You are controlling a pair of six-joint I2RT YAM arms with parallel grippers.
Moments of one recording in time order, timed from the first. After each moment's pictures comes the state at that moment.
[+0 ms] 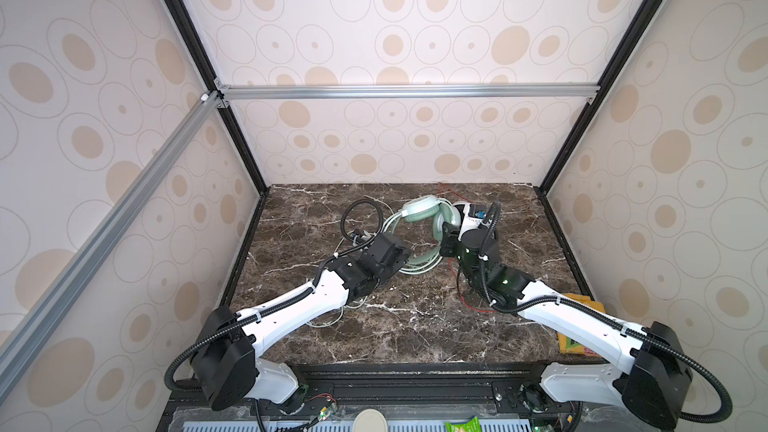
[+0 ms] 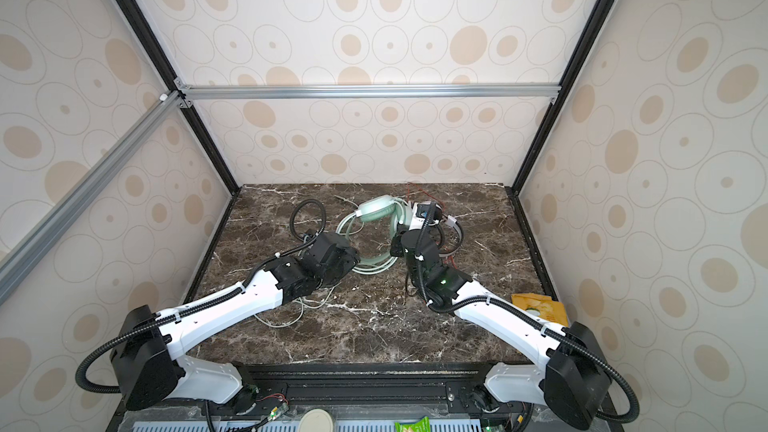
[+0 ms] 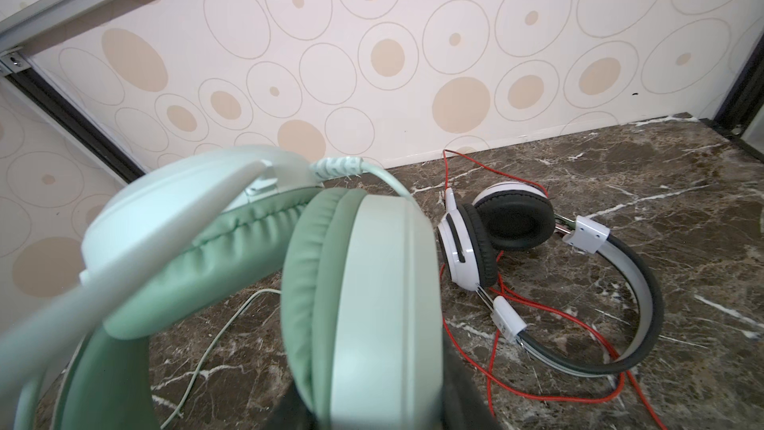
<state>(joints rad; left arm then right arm) -0.81 1.41 1.08 -0.46 -0.30 -1.37 0.75 1.24 0.89 0.08 0.57 0.46</state>
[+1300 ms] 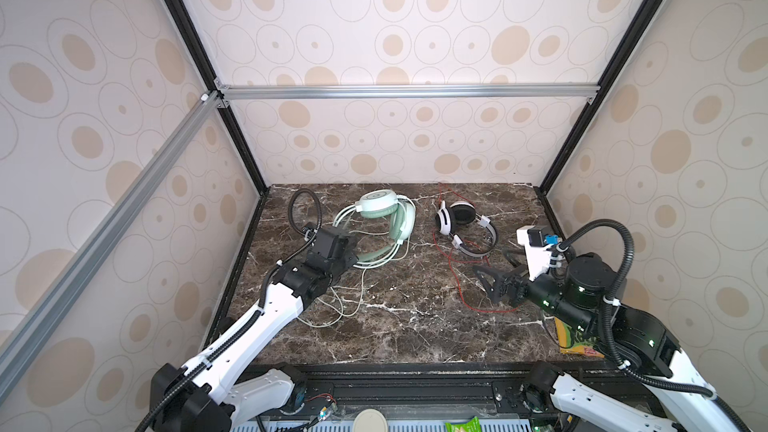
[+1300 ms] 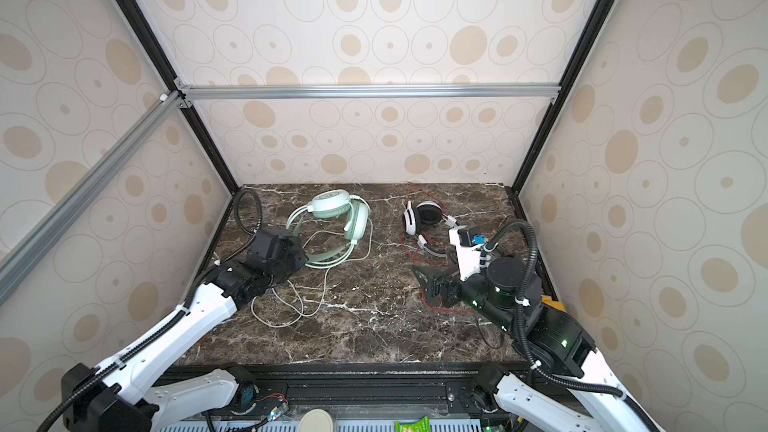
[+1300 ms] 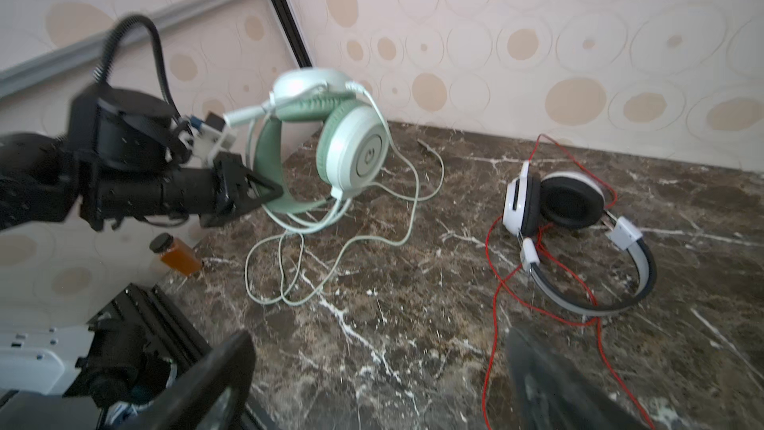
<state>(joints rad) -0.52 1.11 0.98 -0.62 -0.26 -1.04 0.74 0.67 1.08 -0.77 0.07 0.29</state>
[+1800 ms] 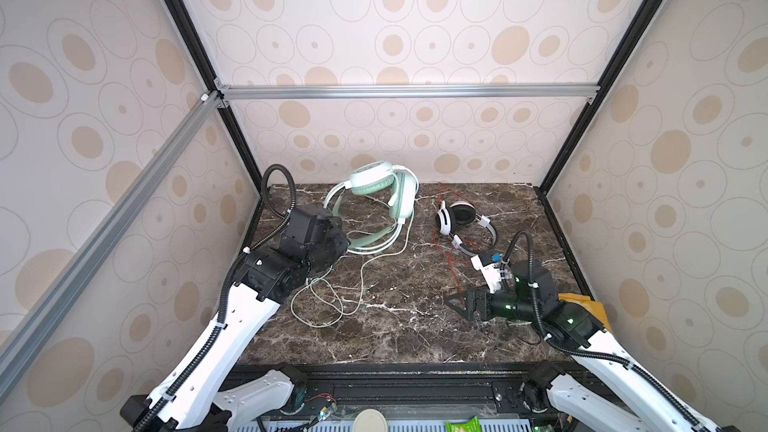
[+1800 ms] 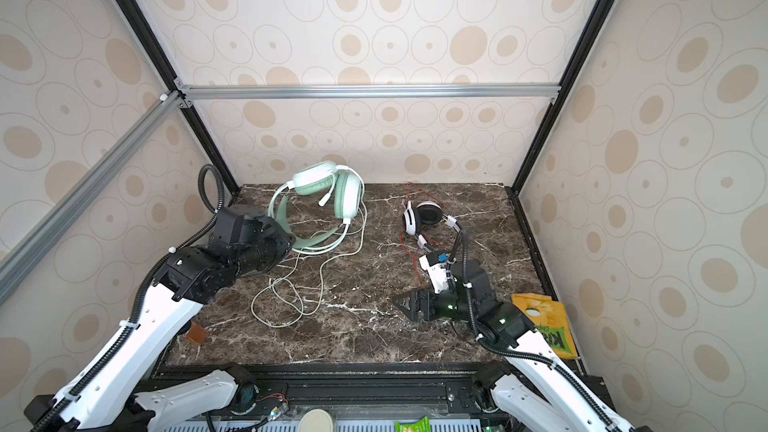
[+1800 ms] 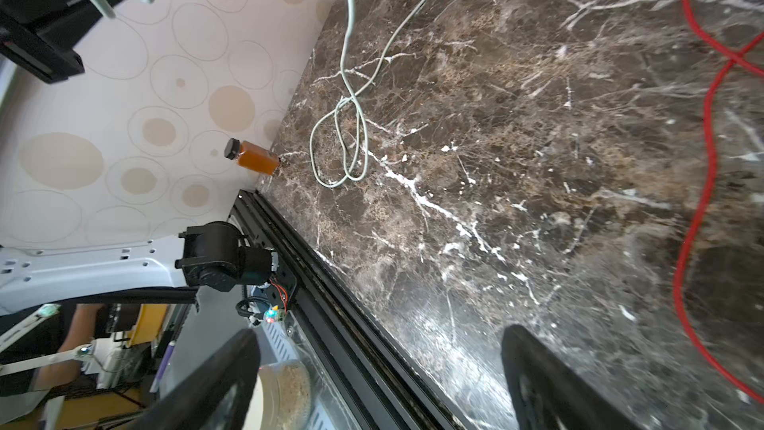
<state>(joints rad) -0.52 1.08 1.33 -0.94 -0.14 -1.16 0.53 0.74 0.65 -0.48 -0.51 0.53</state>
